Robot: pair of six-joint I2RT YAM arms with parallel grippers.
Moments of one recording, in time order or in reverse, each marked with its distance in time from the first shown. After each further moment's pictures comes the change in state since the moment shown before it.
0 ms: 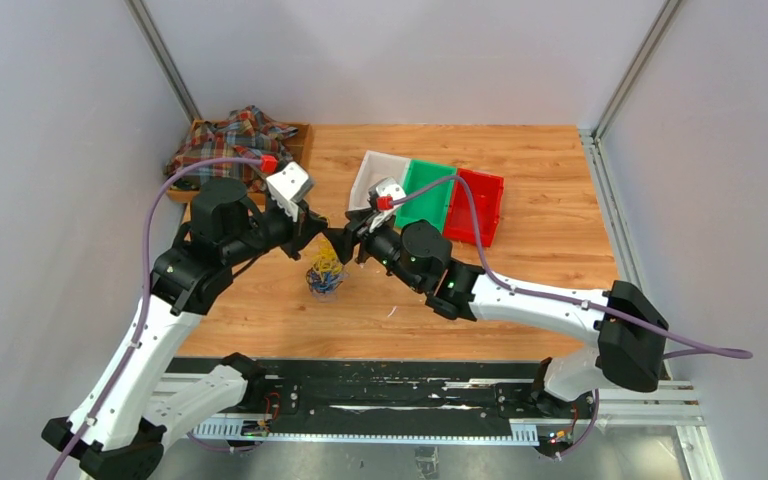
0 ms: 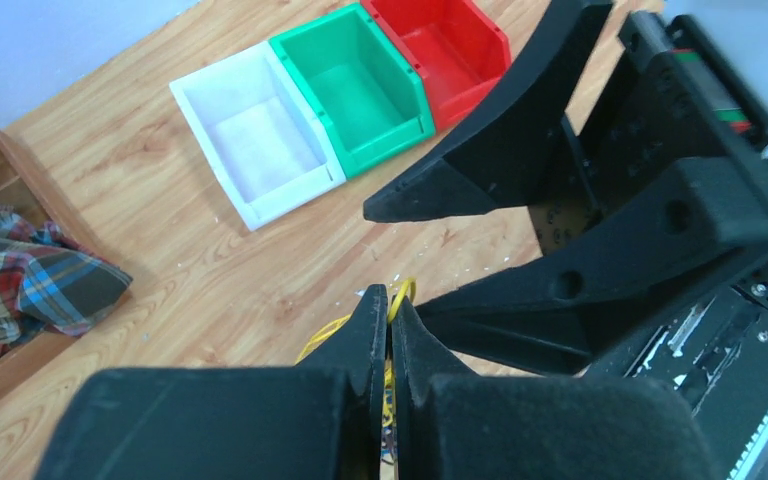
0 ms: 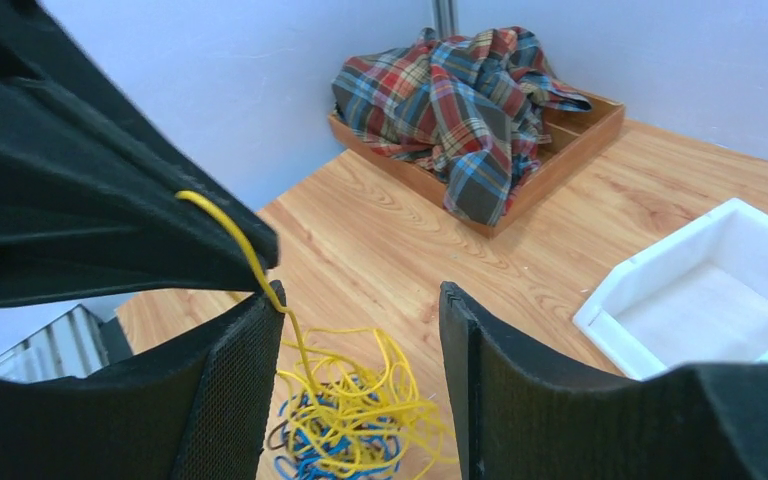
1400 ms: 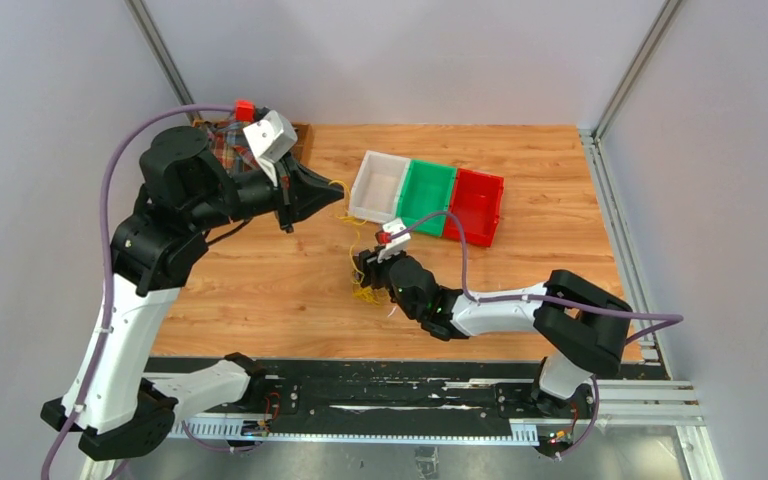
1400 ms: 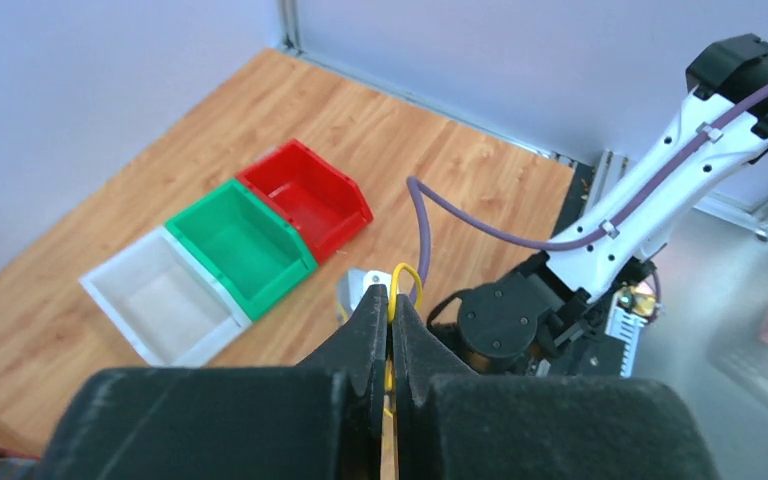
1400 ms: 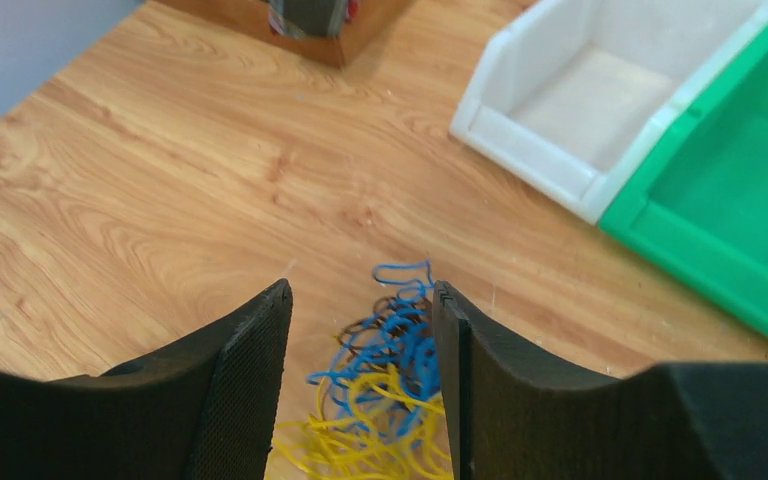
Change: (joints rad) left arm -0.017 0.193 0.483 -0.106 0.307 -0.090; right arm 0.005 0.184 -0.254 0.210 0.272 0.030
